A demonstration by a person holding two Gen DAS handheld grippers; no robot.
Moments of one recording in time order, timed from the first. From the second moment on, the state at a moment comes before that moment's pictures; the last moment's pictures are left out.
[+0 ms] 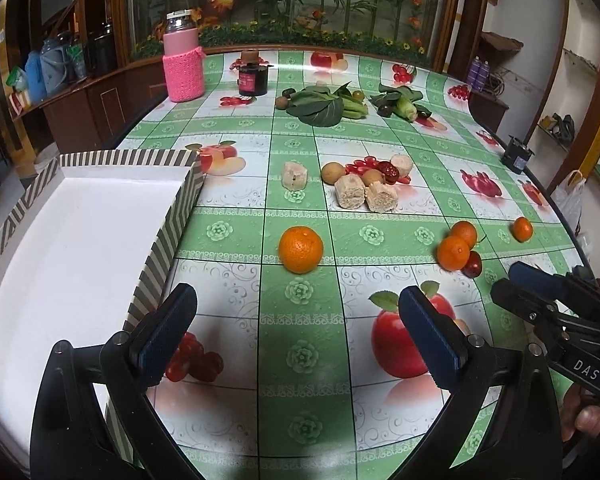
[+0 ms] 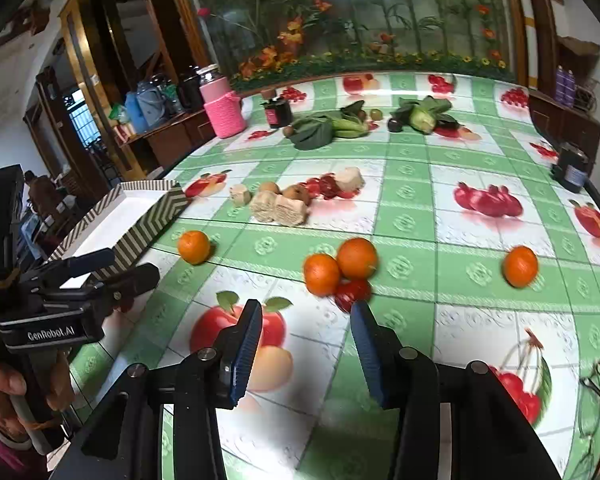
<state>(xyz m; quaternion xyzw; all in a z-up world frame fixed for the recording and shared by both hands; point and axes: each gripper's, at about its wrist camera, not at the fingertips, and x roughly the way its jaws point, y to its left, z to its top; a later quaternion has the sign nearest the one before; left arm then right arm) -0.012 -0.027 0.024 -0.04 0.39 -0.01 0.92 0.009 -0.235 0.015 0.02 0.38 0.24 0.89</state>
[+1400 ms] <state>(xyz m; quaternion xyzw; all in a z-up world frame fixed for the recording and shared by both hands) 0.017 -0.019 0.015 -0.03 0.41 0.02 0.91 0.054 -0.190 -0.008 -0.03 0.42 0.26 0.87</state>
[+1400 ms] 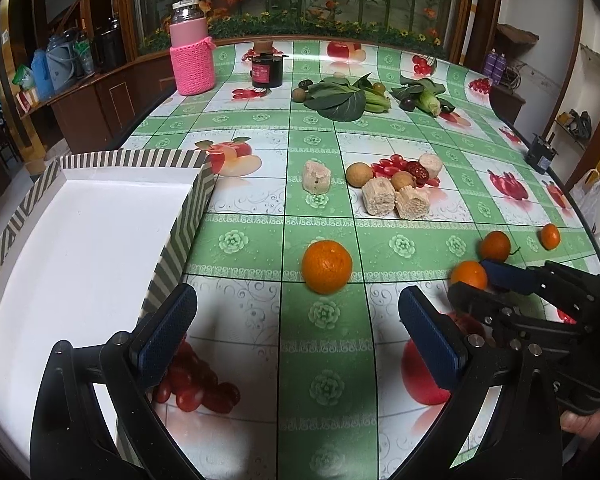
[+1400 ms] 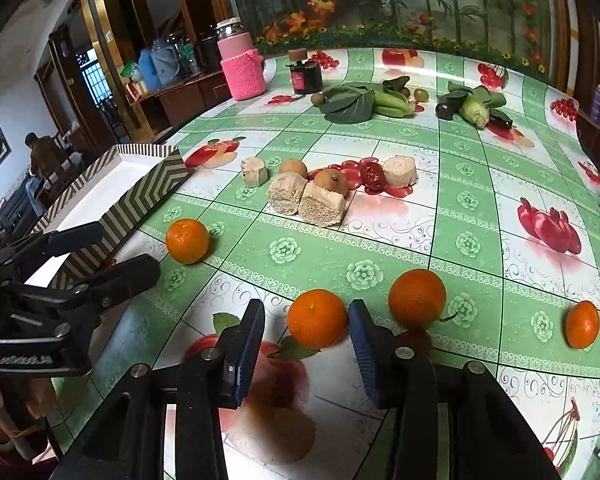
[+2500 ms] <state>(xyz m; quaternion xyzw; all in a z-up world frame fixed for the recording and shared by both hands) 0.025 -0.021 0.014 -0.06 0.43 -0.01 0.90 0.040 -0.185 0.001 -0.02 0.41 0.28 0.87</state>
